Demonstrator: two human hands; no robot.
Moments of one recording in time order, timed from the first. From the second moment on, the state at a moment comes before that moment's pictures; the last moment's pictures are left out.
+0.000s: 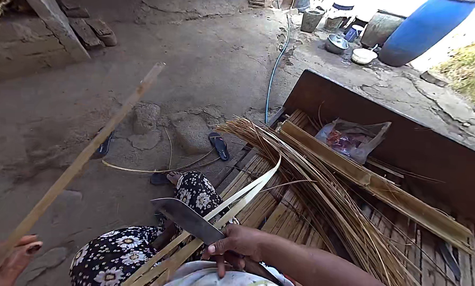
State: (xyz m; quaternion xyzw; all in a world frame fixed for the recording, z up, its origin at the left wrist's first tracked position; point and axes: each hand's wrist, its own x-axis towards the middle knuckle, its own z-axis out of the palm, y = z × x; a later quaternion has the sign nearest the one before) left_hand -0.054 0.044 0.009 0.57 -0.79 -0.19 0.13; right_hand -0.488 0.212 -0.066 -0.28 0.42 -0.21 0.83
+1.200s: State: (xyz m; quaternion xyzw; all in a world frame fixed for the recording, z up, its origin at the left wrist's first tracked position) left_hand -0.224 0.151 -0.005 0.36 -0.62 -0.36 0.60; right_hand -0.416 0.169 0.037 -0.70 0.38 -0.45 0.40
